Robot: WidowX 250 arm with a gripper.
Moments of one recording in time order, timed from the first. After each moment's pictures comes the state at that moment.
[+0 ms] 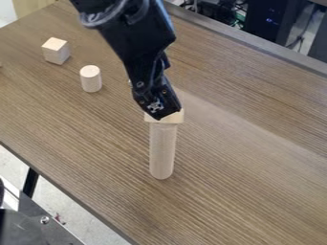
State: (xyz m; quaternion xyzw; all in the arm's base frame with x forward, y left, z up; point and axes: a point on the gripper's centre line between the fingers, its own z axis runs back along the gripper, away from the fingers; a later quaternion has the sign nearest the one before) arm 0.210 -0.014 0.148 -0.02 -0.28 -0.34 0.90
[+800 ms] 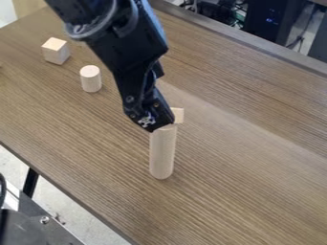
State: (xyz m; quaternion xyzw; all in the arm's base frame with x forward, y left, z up) arm 0.192 -0.023 0.149 -0.01 -0.28 -0.35 0.89
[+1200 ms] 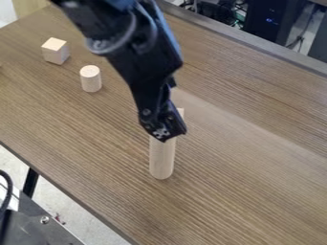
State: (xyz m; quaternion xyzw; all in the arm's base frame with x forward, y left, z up) arm 0.204 -0.034 0.132 -0.02 -0.27 -0.36 0.89
